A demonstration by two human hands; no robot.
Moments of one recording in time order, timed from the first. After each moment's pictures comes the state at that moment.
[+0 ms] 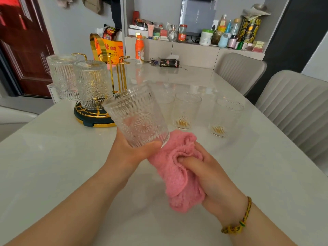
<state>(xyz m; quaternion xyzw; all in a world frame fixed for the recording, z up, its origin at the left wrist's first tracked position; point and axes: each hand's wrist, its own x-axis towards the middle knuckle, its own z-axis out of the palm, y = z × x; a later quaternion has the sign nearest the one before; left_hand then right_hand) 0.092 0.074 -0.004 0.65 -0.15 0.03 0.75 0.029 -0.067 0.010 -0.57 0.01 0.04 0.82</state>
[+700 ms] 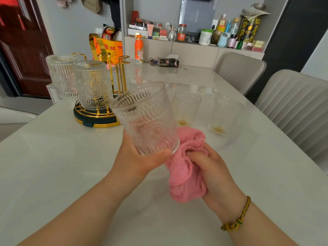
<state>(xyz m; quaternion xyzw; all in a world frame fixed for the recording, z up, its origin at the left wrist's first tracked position) 0.078 0.065 -0.002 0.66 -0.19 0.06 0.73 0.032 -0.068 0.010 -0.57 0.03 -0.04 0.82</state>
